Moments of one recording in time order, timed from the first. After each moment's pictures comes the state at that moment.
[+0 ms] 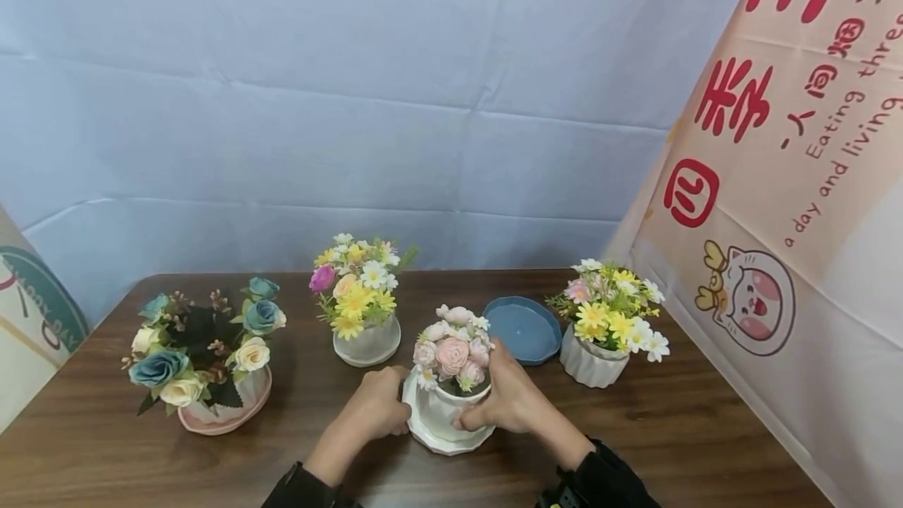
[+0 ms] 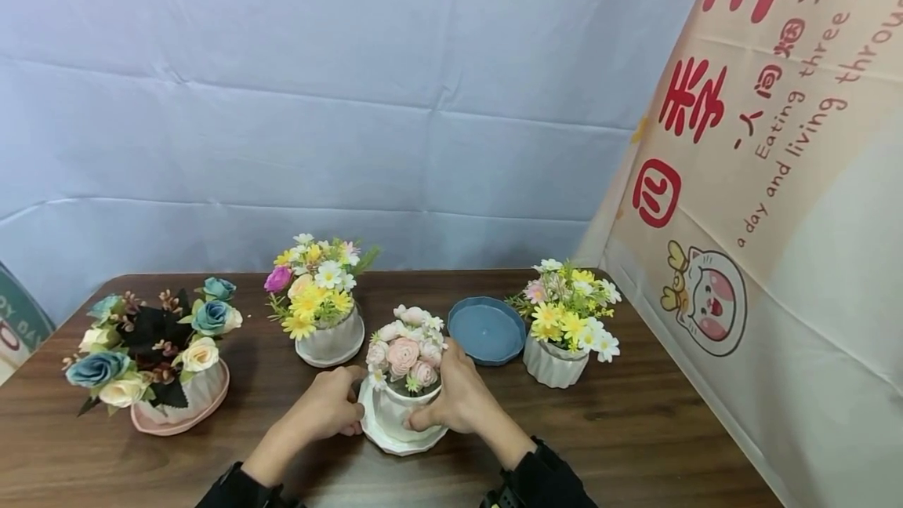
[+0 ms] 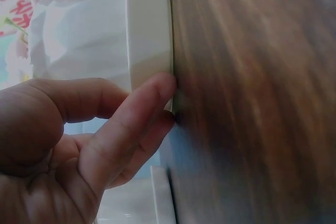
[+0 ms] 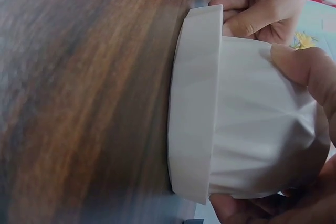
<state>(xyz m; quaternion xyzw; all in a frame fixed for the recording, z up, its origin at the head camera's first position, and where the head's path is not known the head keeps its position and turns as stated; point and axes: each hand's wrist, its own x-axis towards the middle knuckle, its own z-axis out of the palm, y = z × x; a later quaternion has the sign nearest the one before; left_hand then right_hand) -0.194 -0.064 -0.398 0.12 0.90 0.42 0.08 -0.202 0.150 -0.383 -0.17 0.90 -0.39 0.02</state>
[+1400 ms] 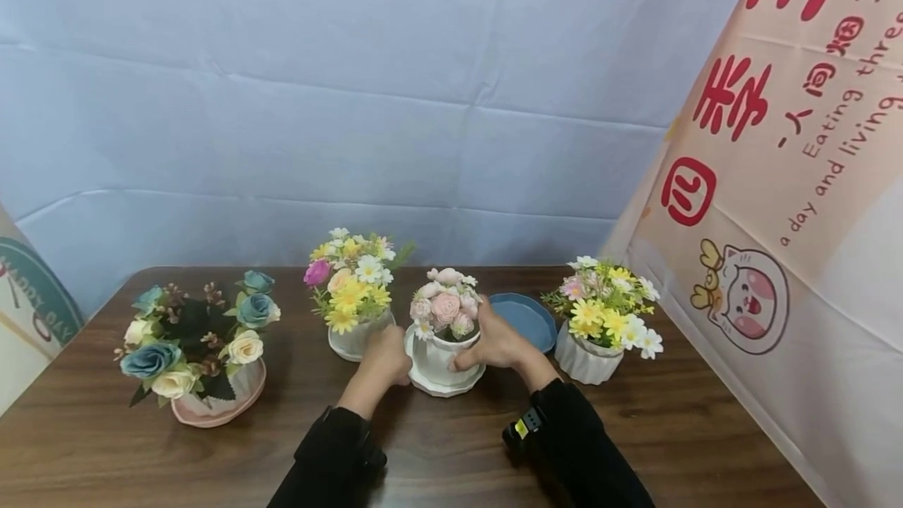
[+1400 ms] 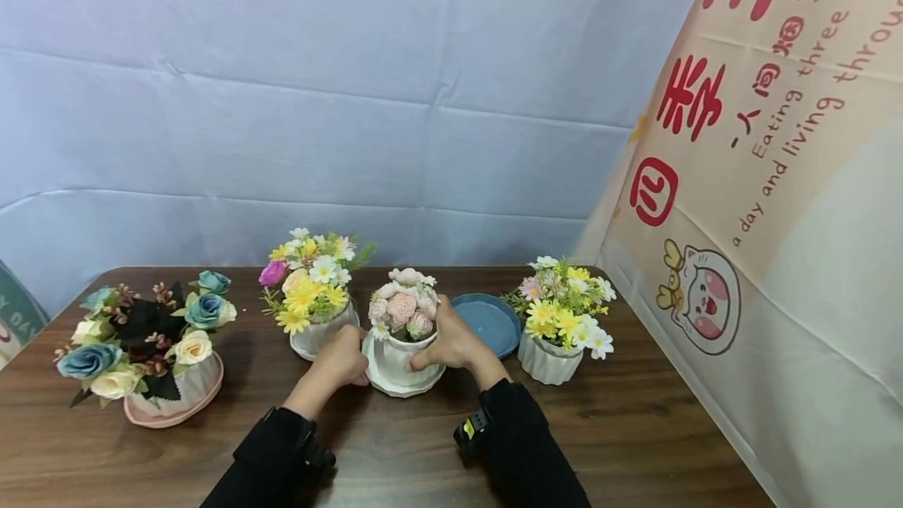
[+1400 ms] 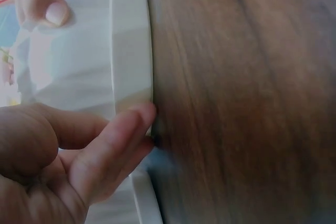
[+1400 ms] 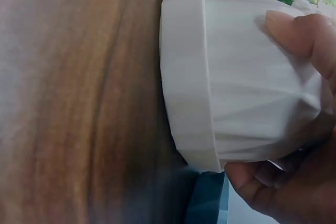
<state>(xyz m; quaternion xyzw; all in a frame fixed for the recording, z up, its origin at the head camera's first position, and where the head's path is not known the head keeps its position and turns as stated) -0.252 -0.040 -0.395 0.02 0.96 0.29 0.03 -0.273 0.152 -0.381 -0.19 0.87 -0.44 0.06</state>
